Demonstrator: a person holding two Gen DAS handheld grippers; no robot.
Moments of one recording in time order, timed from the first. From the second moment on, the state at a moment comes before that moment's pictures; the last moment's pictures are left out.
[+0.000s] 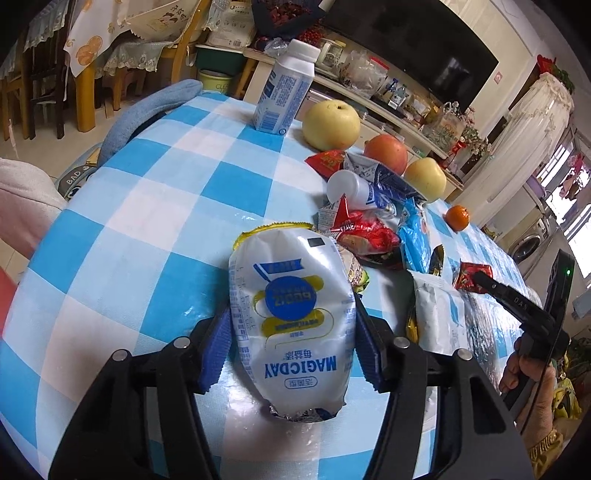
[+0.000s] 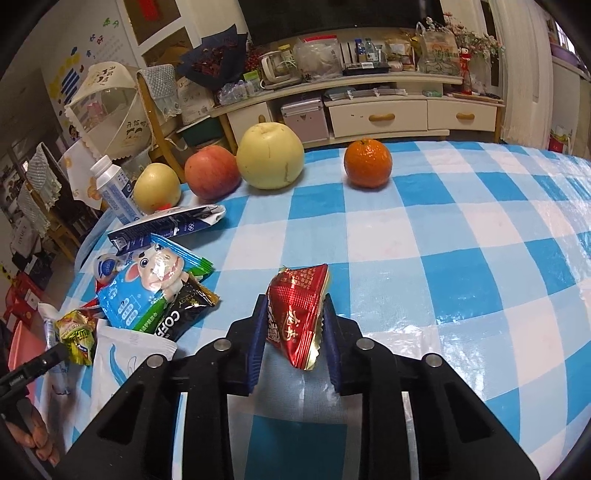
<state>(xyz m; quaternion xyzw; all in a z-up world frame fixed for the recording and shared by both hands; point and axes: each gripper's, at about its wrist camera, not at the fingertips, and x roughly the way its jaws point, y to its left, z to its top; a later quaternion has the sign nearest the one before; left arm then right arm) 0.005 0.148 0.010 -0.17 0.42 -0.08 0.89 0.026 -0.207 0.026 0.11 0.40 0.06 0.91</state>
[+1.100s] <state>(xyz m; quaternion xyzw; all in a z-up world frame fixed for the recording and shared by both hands) -0.037 0.190 0.074 -0.16 0.33 -0.03 0.93 -0.040 -0.091 0.097 0.15 0.33 0.24 0.90</state>
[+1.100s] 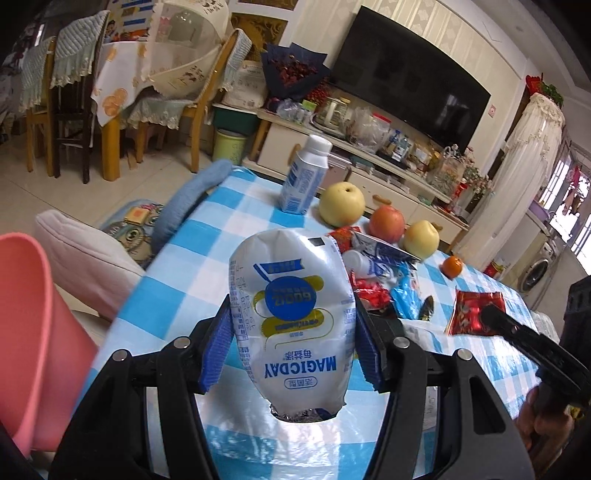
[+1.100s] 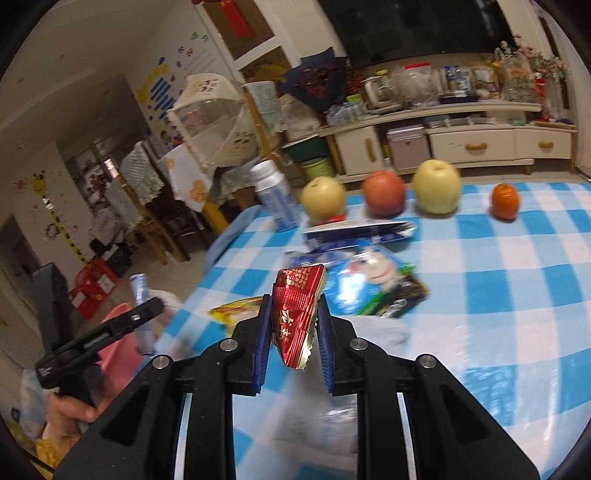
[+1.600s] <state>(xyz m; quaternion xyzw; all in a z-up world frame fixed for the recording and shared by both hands) -0.079 0.280 0.109 -0.19 0.29 0.09 0.94 -0.074 0.074 0.116 0.14 0.35 0.38 0.84</state>
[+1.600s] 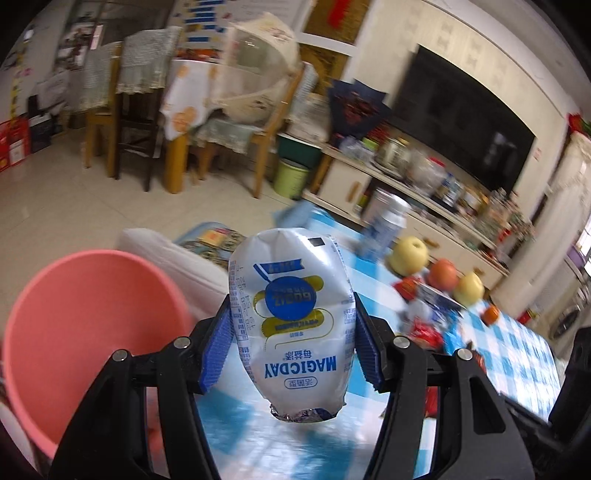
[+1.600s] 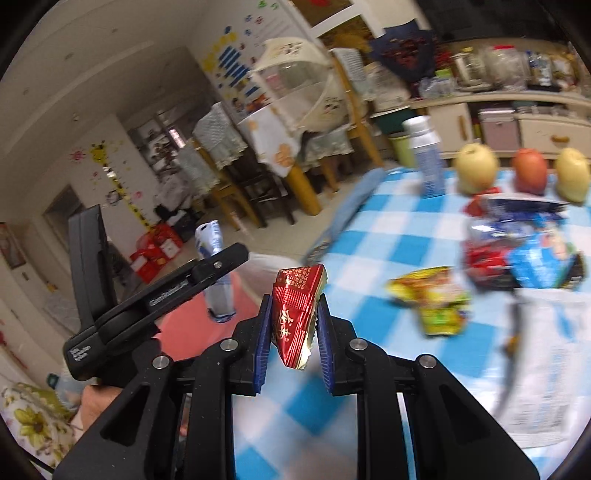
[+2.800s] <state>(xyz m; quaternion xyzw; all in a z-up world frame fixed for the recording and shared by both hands) -0.122 0.343 0.123 -0.13 0.18 0.20 0.96 -0.120 0.175 0.084 0.02 0.36 0.32 0.87</state>
